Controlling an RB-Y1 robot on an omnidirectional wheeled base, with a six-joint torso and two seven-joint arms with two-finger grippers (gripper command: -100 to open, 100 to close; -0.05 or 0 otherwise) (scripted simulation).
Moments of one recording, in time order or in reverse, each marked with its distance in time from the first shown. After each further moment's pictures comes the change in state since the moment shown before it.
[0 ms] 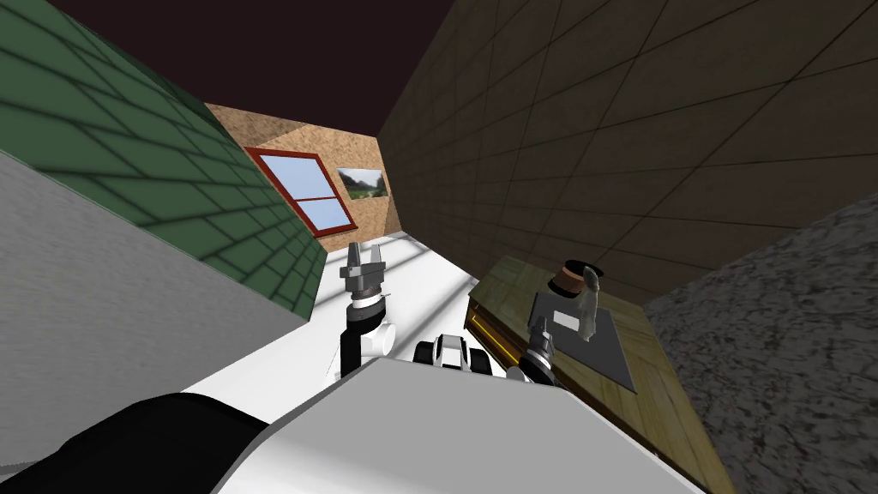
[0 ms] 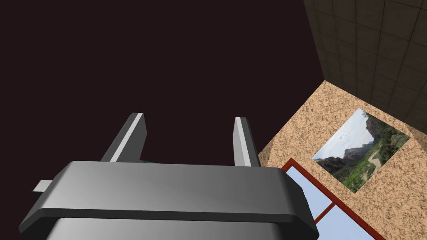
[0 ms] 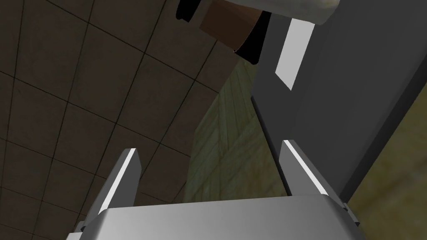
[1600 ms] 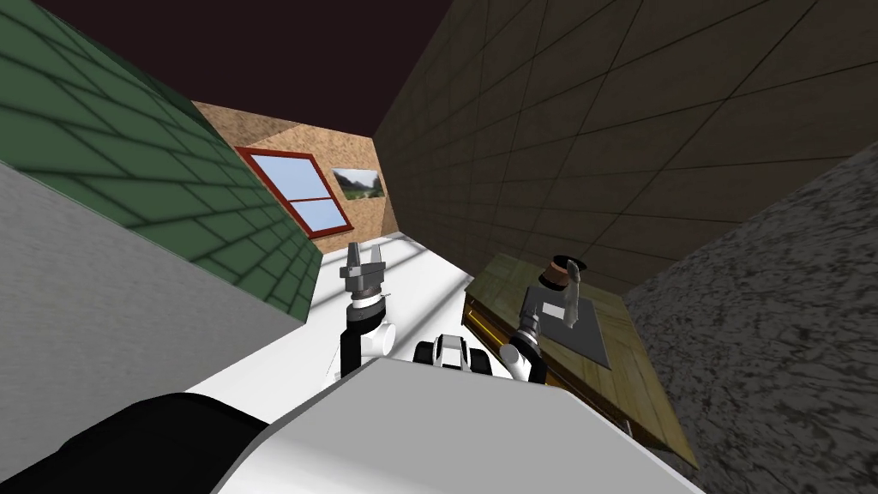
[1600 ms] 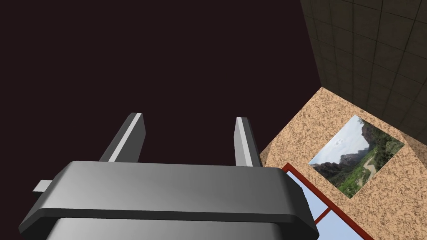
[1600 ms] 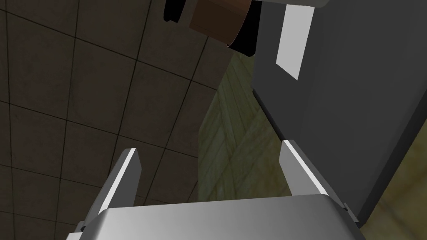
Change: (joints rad) left arm 0.000 0.000 0.000 0.000 0.000 0.000 0.000; right arm -0.093 0.064 -0.060 -0.072 -0.089 0.155 0.079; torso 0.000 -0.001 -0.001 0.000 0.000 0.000
